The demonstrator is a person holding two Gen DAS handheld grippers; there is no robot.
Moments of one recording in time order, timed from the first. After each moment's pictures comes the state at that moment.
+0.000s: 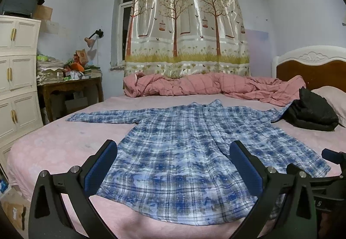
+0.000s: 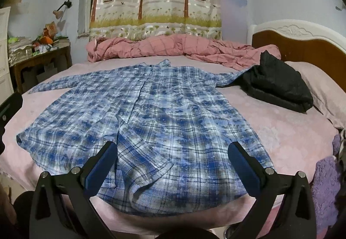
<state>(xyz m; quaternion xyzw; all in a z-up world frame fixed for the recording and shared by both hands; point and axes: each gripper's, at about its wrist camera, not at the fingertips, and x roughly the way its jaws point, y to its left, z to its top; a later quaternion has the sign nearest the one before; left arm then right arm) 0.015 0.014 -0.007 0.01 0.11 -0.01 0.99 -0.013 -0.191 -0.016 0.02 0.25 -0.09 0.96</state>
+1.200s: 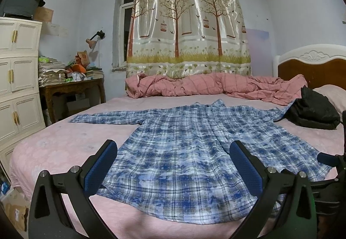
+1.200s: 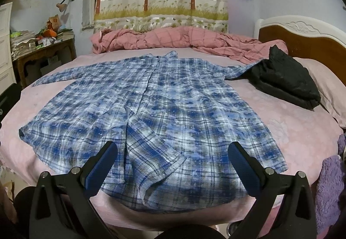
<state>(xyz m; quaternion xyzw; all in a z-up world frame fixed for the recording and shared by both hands) 0.015 0.013 -0.011 0.02 0.11 0.00 0.99 -0.004 -0.171 -0.024 0.01 0.28 -0.07 0.96</state>
